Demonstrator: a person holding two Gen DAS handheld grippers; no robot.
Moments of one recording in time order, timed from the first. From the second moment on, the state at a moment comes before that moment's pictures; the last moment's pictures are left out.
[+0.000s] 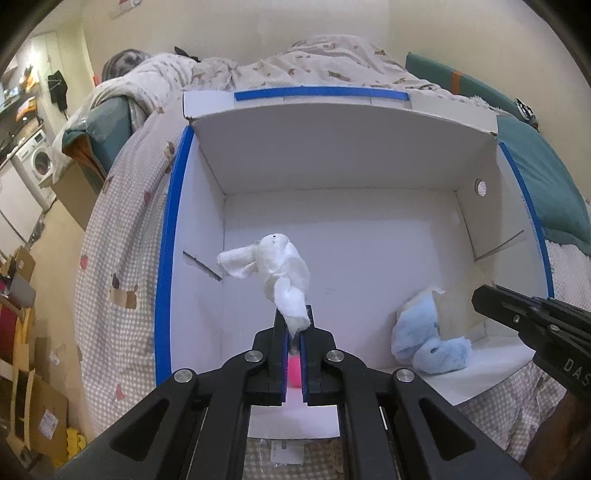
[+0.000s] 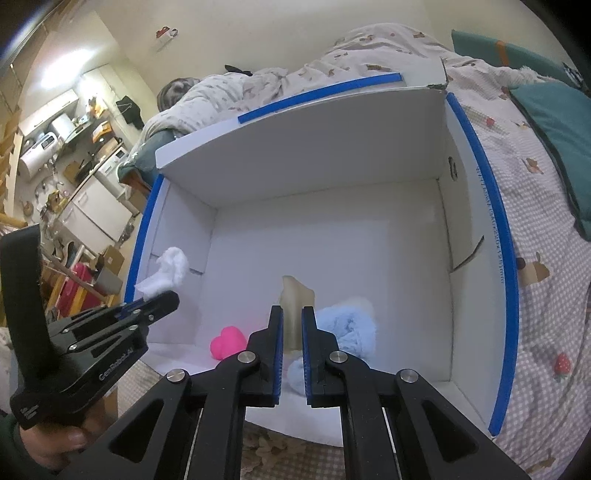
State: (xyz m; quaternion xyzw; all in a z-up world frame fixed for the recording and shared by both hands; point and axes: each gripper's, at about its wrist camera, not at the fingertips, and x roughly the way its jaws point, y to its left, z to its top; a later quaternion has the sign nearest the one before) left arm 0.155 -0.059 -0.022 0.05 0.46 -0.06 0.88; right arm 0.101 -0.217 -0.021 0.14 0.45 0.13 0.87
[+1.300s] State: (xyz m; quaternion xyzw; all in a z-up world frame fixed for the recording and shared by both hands) left arm 0.155 -0.052 -0.026 0.06 0.46 -0.03 0.88; right arm 0.101 -0.231 -0.015 0.18 0.44 0.10 0.88
